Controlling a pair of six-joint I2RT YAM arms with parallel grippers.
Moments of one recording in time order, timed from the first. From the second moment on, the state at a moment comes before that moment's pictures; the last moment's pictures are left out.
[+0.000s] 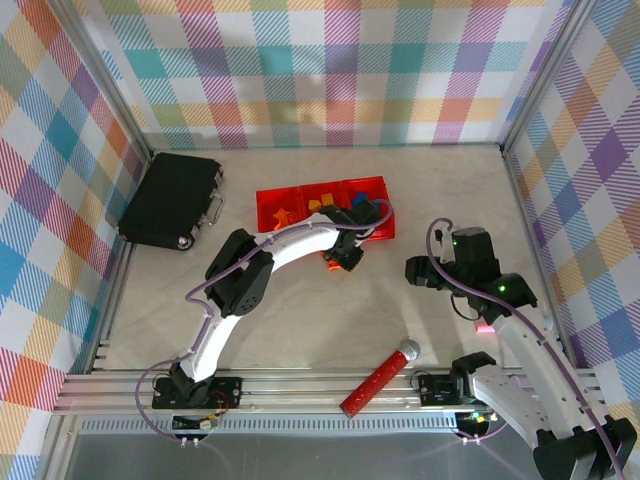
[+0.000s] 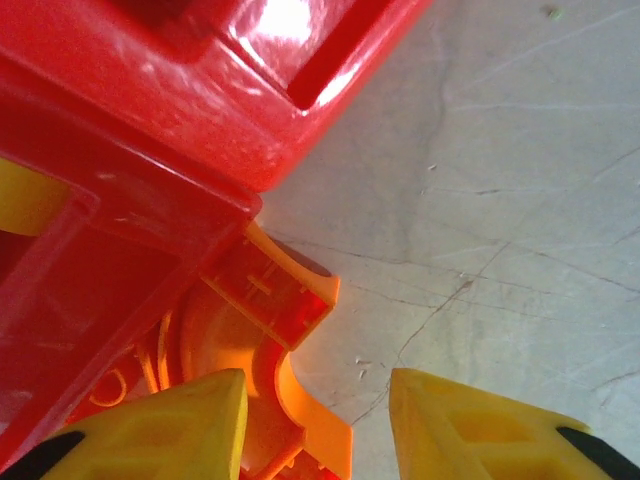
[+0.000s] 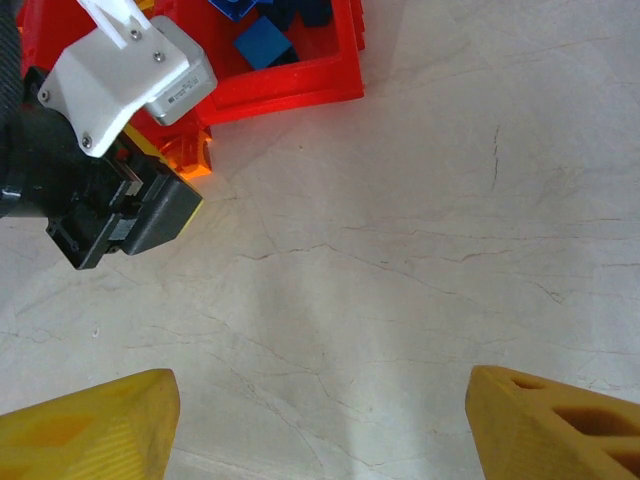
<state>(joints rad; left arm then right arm) -0.84 2.23 1.81 -0.90 -0.15 -0.13 0.31 0.81 0.79 -0.81 -0.11 0.31</state>
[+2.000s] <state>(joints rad) -0.84 2.01 1.53 -0.94 -0.07 0.36 0.31 0.82 0.78 -0.80 -0.11 0.31</state>
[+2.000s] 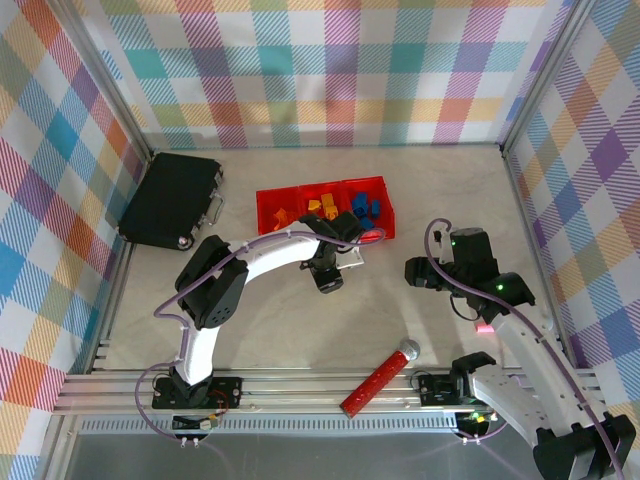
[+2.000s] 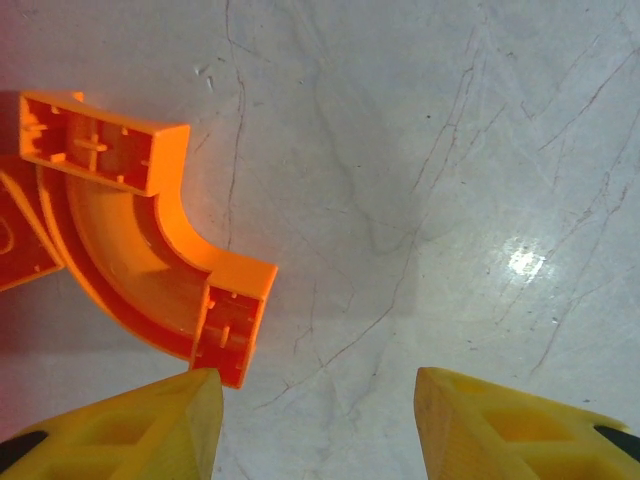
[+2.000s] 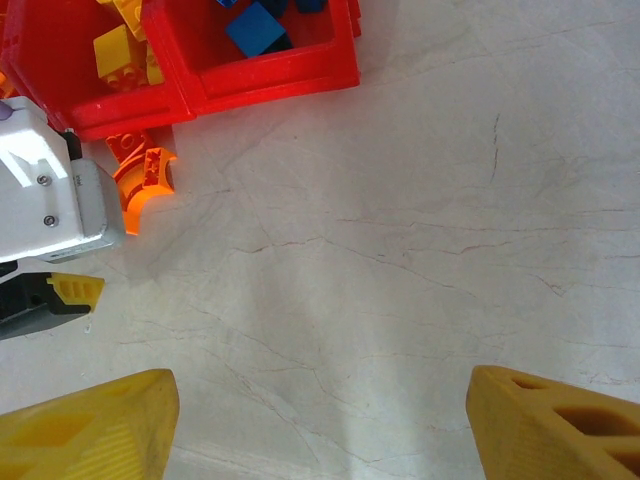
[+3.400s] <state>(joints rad) -0.82 2.13 1.64 -0.95 -0.19 0.41 0.31 0.85 0.78 -0.80 -0.11 0.31</state>
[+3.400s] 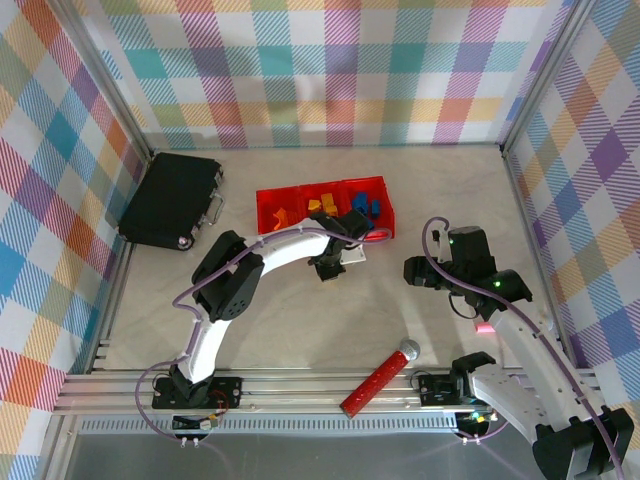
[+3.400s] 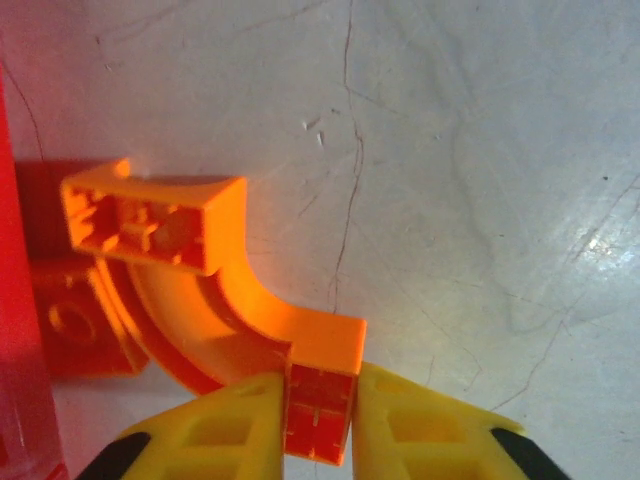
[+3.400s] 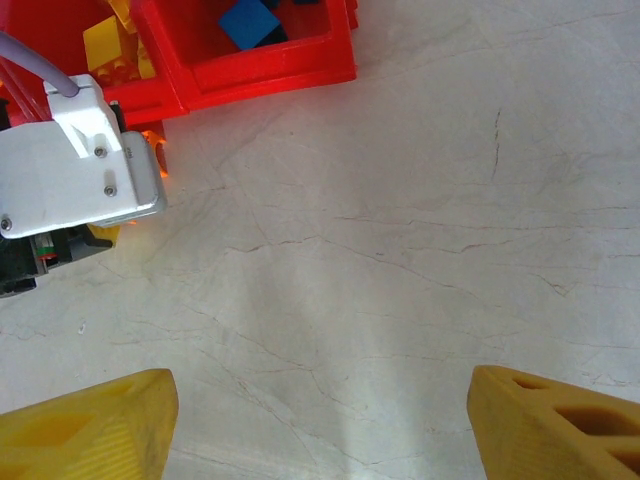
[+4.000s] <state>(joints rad) -0.82 2.11 1.63 -0.93 -0.20 0.32 0.31 0.85 0.78 -0.80 -0.10 0.31</state>
